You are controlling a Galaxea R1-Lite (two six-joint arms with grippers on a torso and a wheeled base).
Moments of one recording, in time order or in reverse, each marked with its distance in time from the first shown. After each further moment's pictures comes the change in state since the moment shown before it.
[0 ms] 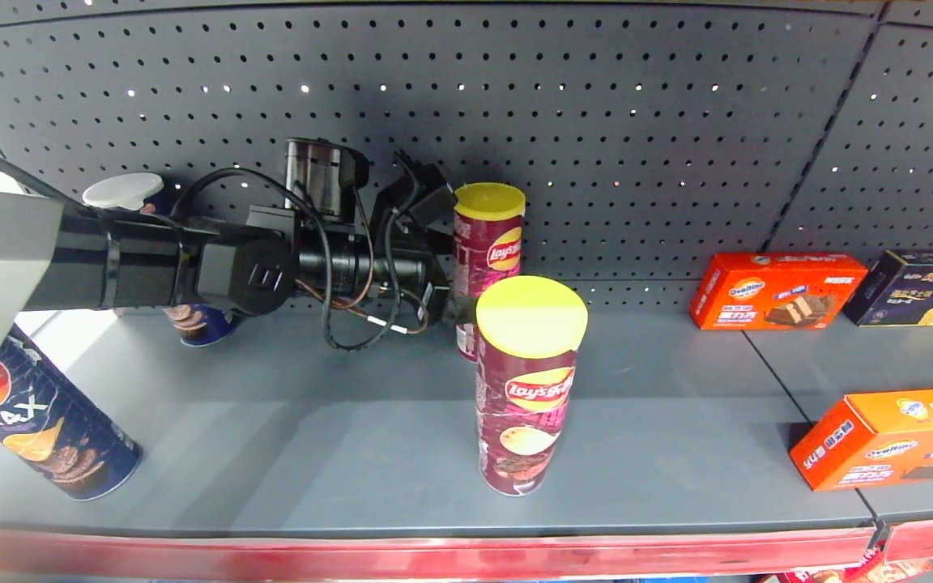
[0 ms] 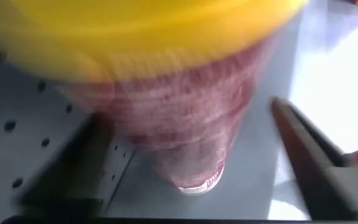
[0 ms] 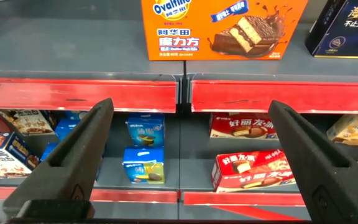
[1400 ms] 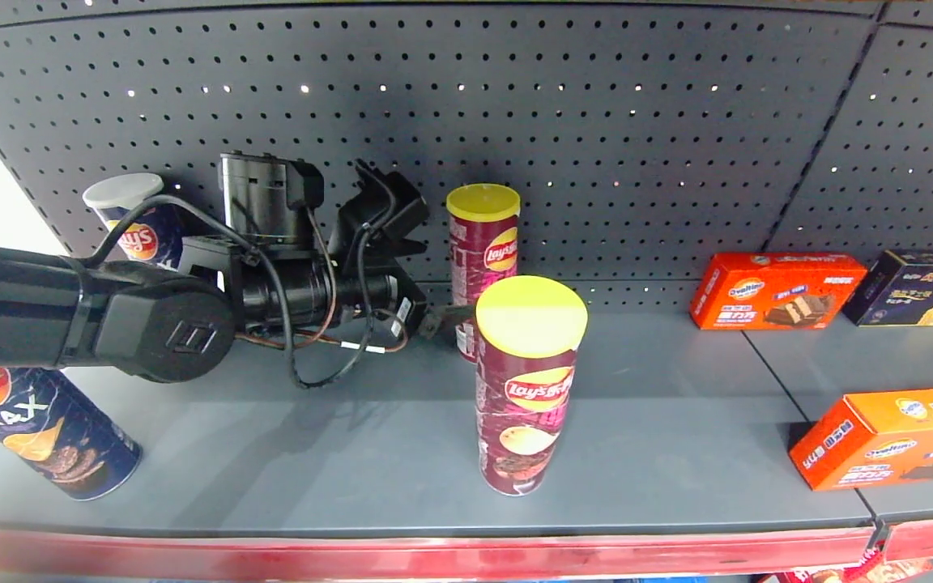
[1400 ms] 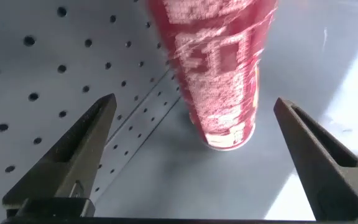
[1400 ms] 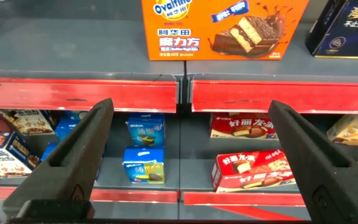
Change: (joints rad) left arm -0.021 -0.186 0.345 -0.249 0.356 -0.054; right arm 0.000 0.000 0.000 0.000 0.000 0.000
